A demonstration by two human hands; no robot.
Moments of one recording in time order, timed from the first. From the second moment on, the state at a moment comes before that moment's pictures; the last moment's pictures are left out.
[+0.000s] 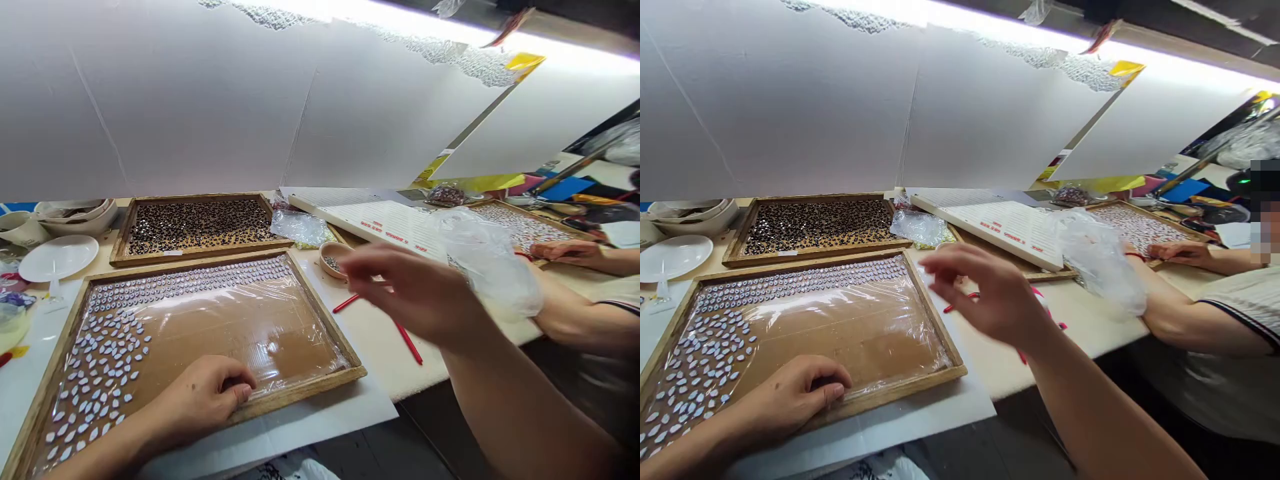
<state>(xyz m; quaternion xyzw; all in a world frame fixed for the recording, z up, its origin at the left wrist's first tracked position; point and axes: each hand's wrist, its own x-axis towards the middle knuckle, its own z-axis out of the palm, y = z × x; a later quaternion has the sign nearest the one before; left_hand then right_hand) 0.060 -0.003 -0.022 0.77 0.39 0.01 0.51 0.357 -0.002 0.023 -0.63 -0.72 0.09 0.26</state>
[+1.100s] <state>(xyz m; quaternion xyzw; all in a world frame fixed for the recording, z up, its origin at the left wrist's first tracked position) 0.062 -0.004 -0.020 0.77 0.40 0.01 0.50 0.431 0.112 -0.046 -0.67 -0.73 0.13 0.02</state>
